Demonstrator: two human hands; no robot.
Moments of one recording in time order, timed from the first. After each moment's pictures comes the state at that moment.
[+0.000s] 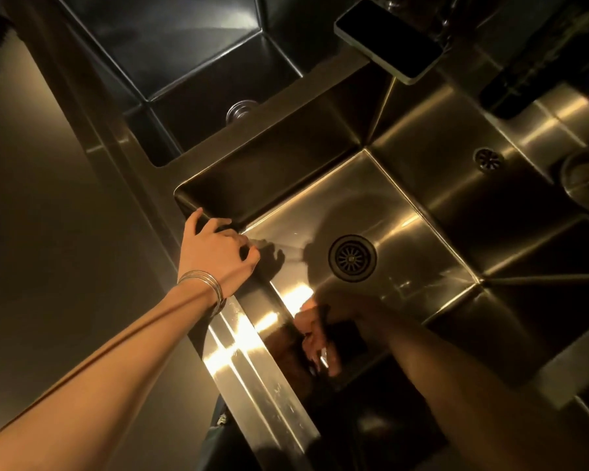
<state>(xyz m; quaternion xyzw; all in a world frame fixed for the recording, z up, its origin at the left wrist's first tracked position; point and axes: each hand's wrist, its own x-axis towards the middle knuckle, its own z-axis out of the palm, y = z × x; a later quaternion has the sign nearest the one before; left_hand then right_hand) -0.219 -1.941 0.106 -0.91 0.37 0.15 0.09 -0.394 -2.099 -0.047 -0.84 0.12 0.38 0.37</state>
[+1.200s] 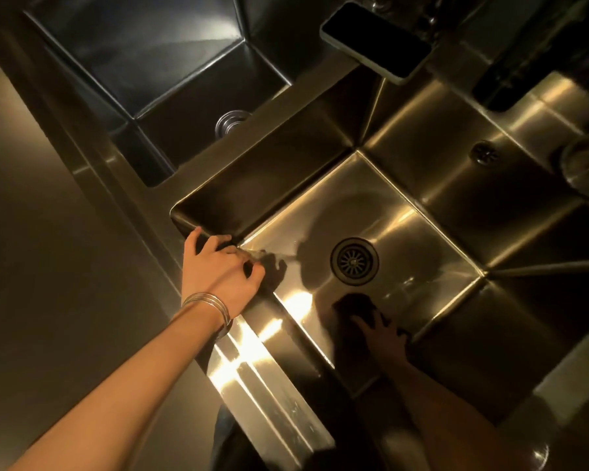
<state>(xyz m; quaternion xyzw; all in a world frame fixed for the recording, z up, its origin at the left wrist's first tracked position) -0.215 -1.938 0.100 -0.90 0.39 0.17 0.11 -0.482 -2.061 -0.085 -0.82 0.36 0.37 0.24</state>
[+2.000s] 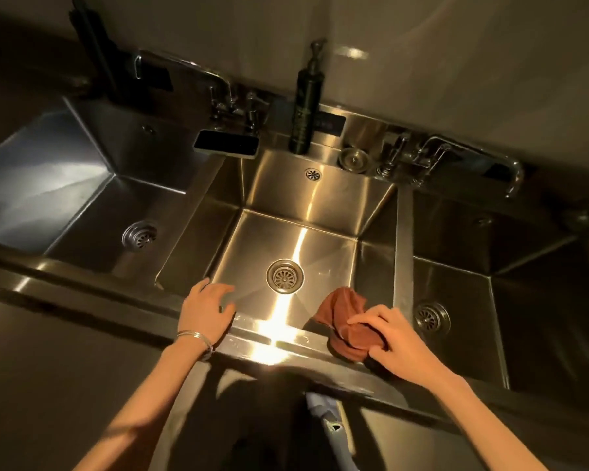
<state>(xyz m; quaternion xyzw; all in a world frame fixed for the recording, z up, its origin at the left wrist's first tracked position) -0.185 -1.891 0.129 -0.76 0.59 0.24 -0.13 -0.535 -1.906 0.183 -0.81 0.50 -0.02 0.30</state>
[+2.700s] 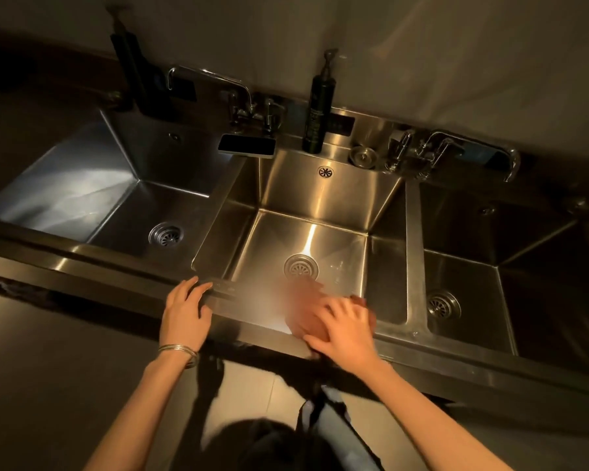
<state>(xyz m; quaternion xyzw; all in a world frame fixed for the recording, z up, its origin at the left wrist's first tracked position) -0.131 -1.816 0.152 -0.78 0.54 0.20 -0.23 -0.424 -1.851 0.145 -0.85 0.51 0.00 0.11</state>
